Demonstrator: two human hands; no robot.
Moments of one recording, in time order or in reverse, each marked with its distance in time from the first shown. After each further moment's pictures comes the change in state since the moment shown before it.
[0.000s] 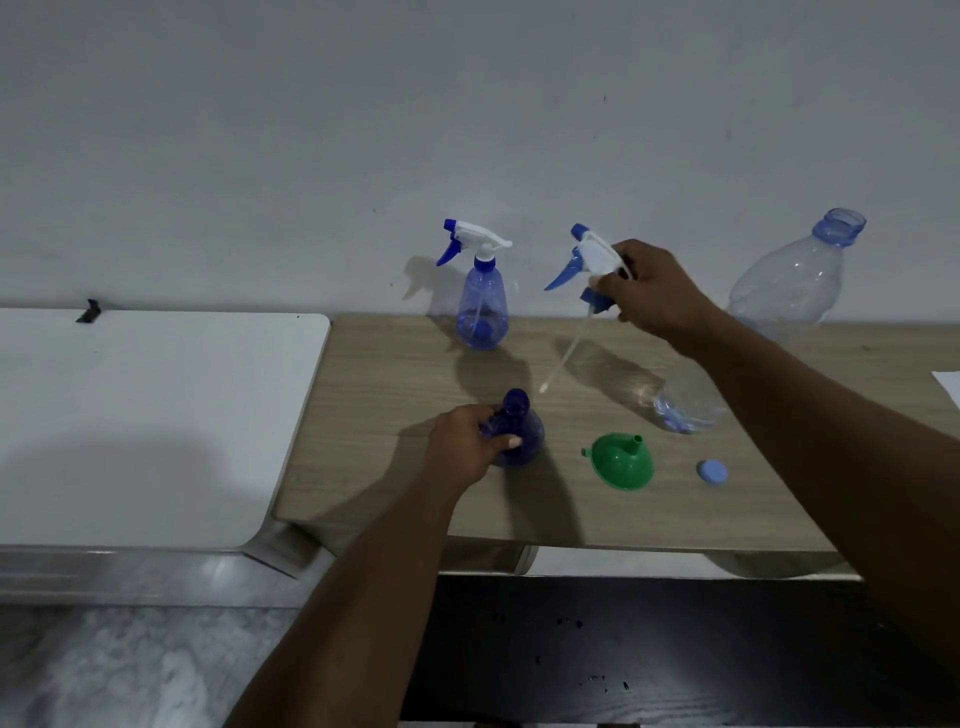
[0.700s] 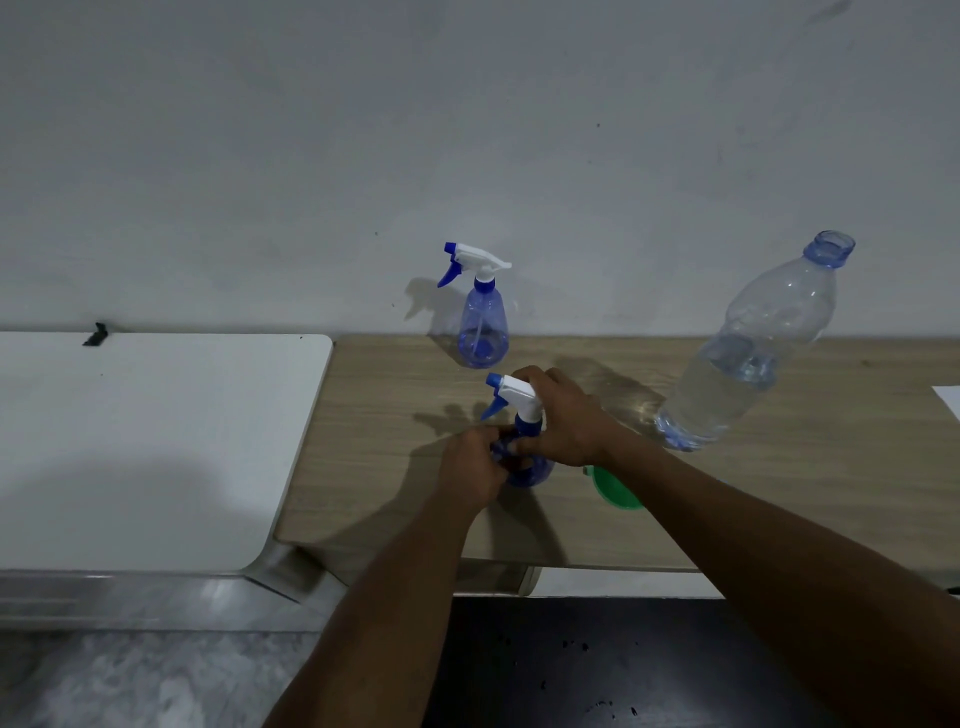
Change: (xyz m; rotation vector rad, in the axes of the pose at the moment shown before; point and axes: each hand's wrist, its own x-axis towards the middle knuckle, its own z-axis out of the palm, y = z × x) left_hand 0.002 0.006 0.010 0.123 -0.044 0.029; right_hand -0.051 0.040 0.100 -0.402 -0.324 -0.132
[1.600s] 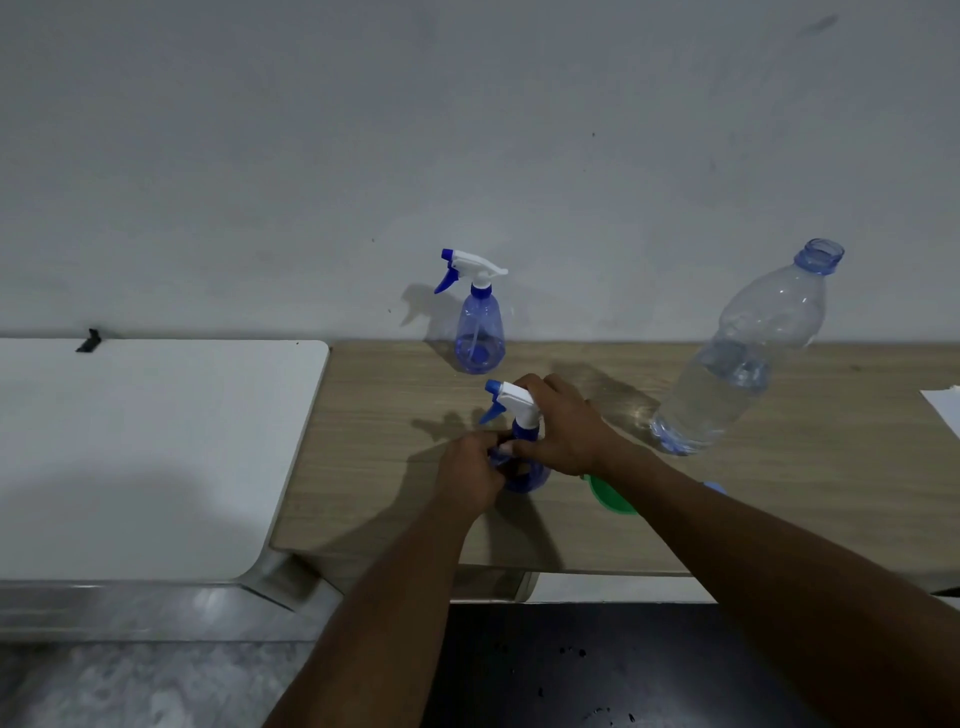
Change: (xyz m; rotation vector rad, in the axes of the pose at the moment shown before) left_hand 0.001 -0.004 0.002 -0.032 -0.009 0.006; right_hand -0.001 0.002 0.006 -0.103 0.074 -0.007
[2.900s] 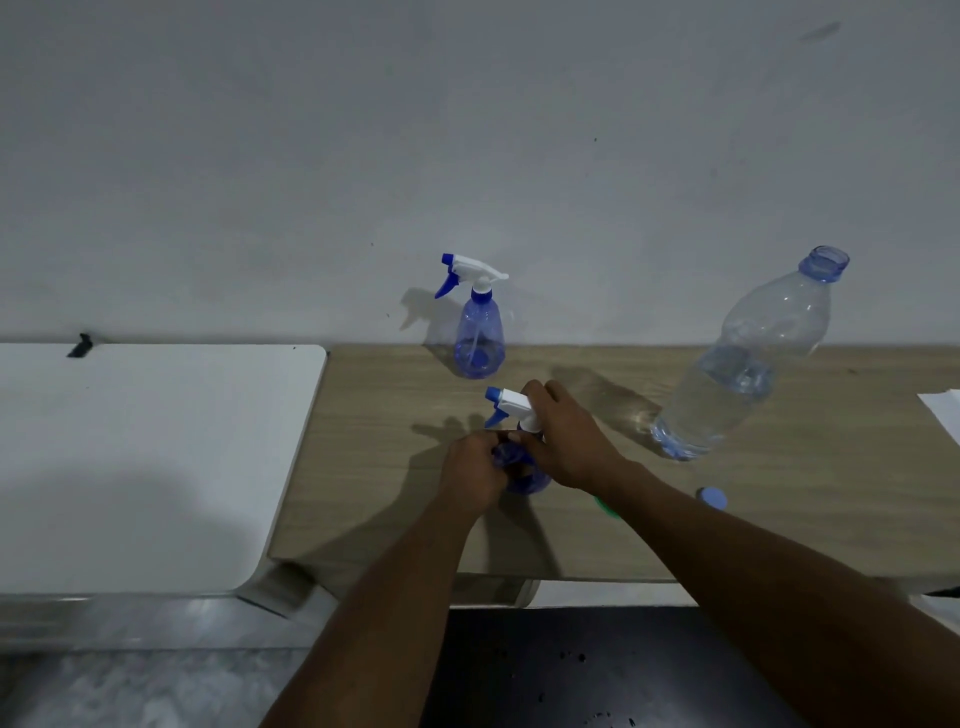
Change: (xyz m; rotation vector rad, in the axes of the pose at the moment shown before) left_hand 0.009 0.010 -0.005 0.089 -0.011 -0.009; right_hand -0.003 -0.005 0.009 0.036 0.159 -0.093
